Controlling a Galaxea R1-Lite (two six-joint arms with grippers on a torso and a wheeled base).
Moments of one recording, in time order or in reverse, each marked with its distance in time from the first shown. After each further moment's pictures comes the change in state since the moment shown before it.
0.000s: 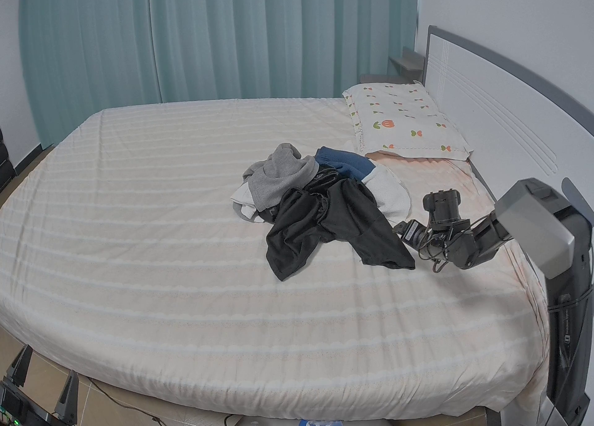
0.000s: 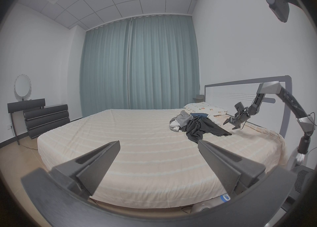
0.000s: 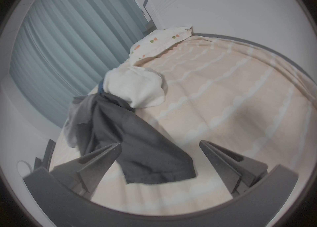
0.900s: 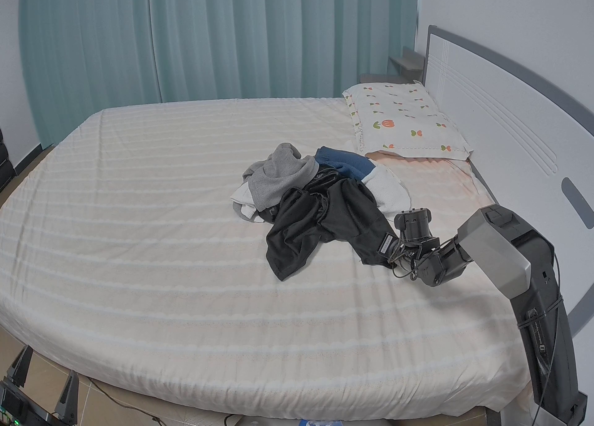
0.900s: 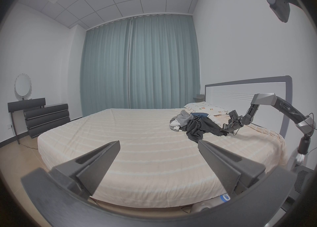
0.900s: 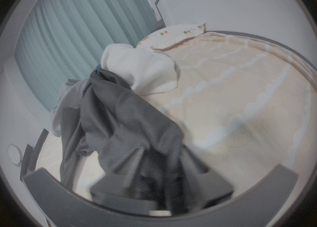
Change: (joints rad) left arm 0.000 0.000 0.000 0.004 0.003 -0.003; right arm 0.063 0.232 -0.210 -0.071 -0.080 -0.080
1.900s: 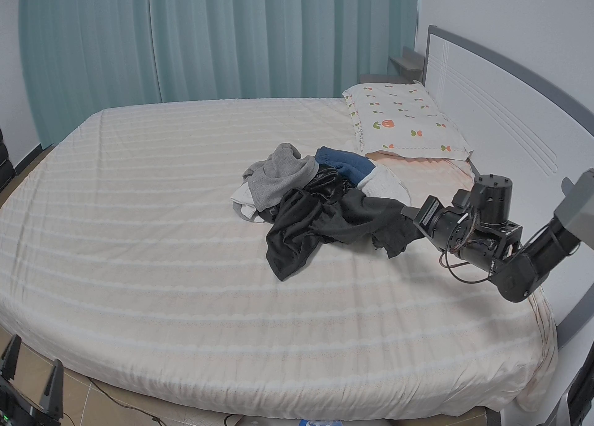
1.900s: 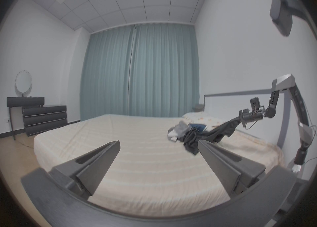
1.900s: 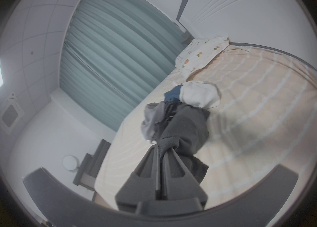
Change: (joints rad) left arm -0.001 0.004 -0.038 -0.047 -0.009 -0.046; right arm 0.047 -0.668 0.787 -0.458 0.304 0.183
